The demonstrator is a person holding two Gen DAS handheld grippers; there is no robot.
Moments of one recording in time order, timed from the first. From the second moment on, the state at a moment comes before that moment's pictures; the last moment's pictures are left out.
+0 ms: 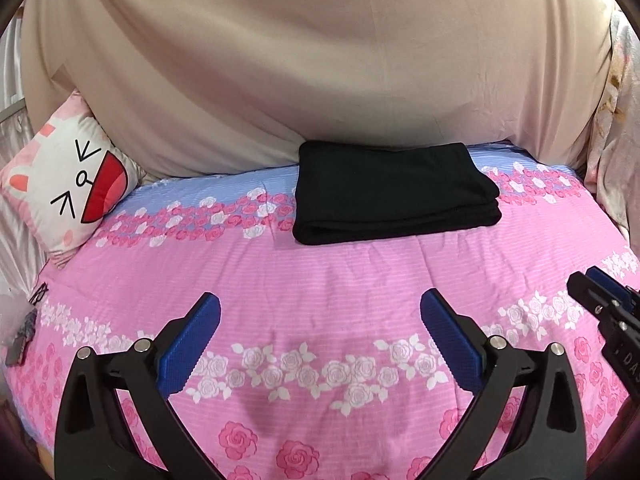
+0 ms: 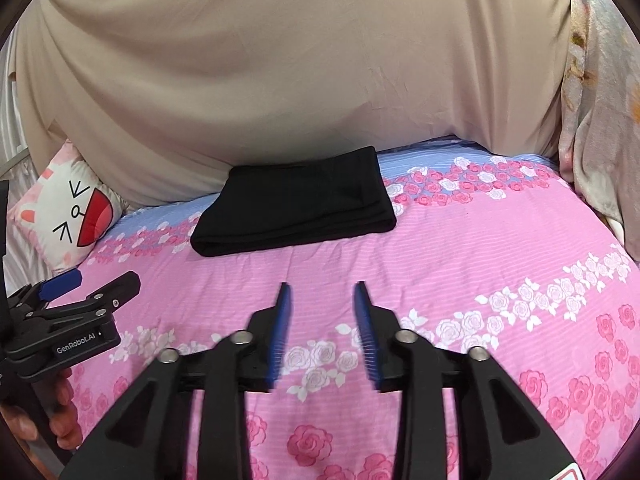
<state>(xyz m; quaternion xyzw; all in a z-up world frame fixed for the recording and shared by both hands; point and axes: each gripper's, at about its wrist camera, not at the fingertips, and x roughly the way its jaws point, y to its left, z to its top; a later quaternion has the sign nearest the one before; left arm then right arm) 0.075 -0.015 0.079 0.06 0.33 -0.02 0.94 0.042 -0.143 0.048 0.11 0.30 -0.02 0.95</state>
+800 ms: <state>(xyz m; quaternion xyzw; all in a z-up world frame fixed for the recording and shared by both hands) 0.067 -0.012 0.068 0.06 0.35 -0.01 0.94 0.038 -0.131 0.035 0.10 0.31 -0.01 0.94</state>
